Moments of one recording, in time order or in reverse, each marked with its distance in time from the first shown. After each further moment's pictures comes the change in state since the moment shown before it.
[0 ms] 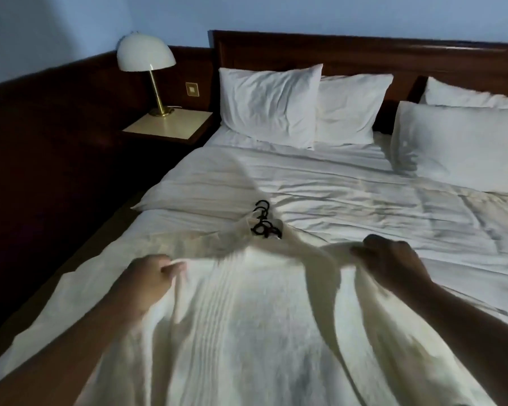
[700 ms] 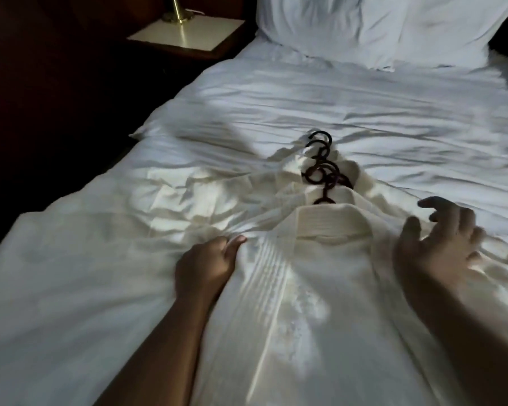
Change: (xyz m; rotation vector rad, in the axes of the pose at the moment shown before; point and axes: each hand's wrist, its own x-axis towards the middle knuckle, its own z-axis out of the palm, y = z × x) left_hand 0.155 -0.111 0.254 0.163 0.166 -0.025; right_hand 0.052 -0.041 0.266 0.317 0.482 0.221
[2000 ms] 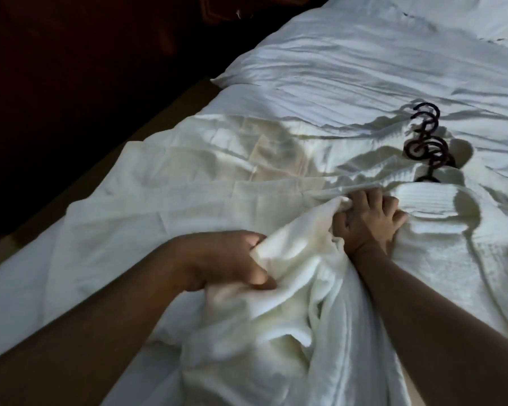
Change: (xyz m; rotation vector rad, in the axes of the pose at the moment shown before) left_hand -0.081 -0.089 -0.177 -0.646 -0.932 -0.162; right_hand -0.123 -0.076 0.150 -0.466 -0.410 -0.396
